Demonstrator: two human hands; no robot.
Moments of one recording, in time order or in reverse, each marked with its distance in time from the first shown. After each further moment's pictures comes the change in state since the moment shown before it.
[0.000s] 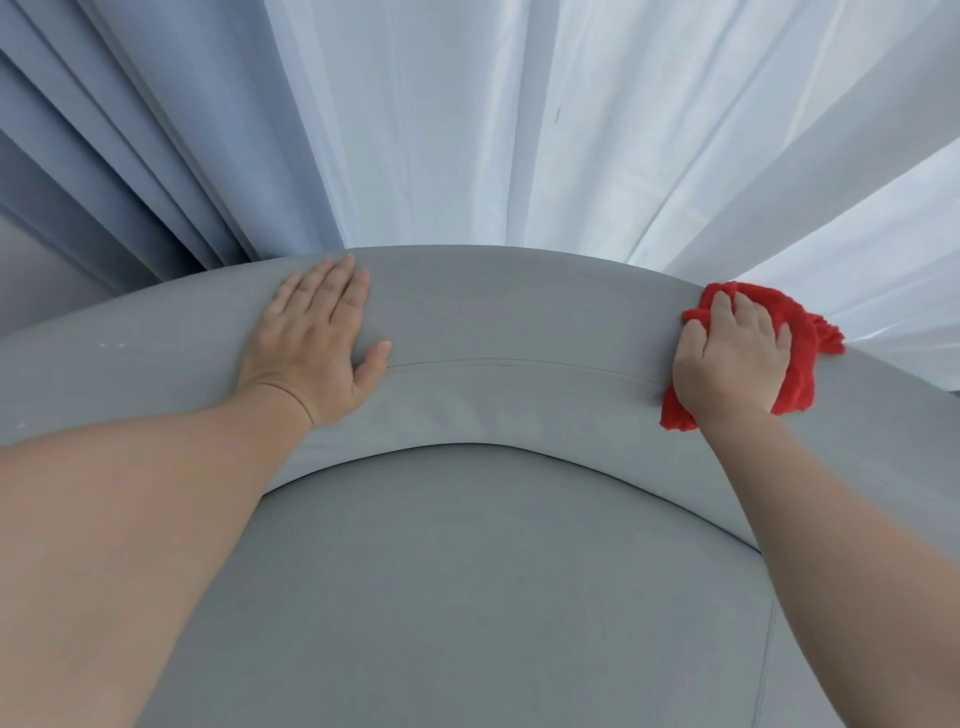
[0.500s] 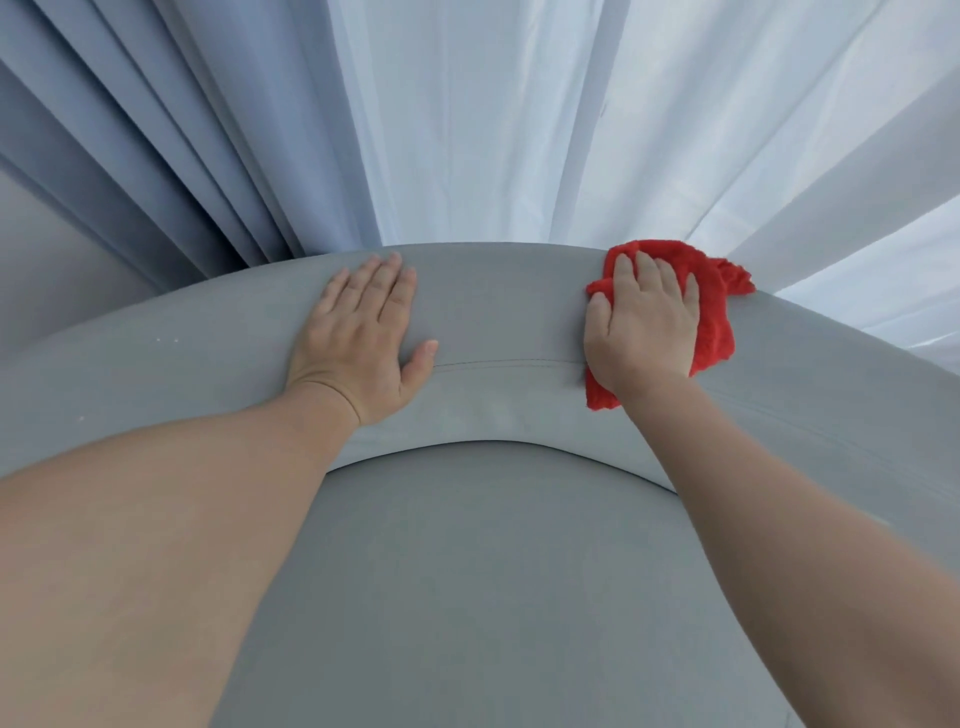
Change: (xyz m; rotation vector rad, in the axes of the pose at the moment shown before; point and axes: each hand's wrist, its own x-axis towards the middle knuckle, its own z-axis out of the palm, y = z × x) left_hand 0.000 -0.001 -0.002 -0.007 -0.025 -0.008; right_hand -0.019 -0.124 0.002 0.002 -0.069 -0.261
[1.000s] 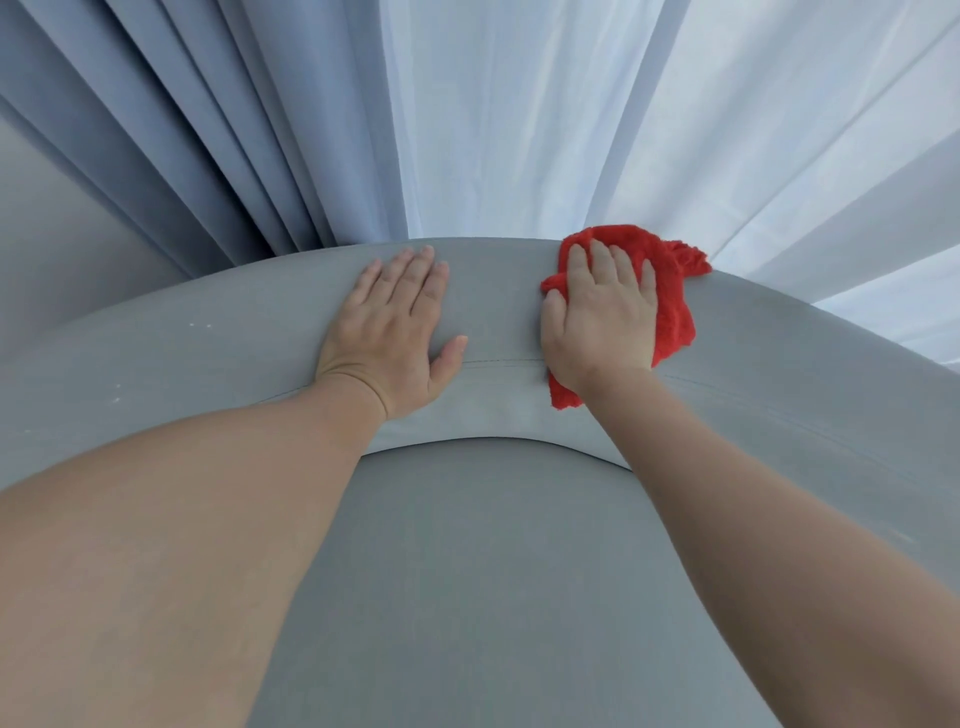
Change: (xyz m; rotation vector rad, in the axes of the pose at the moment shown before) left_hand 0.000 0.000 -0.001 -0.035 0.001 0.021; right_hand -0.004 -0.057 0.001 0.021 -0.024 -0.147
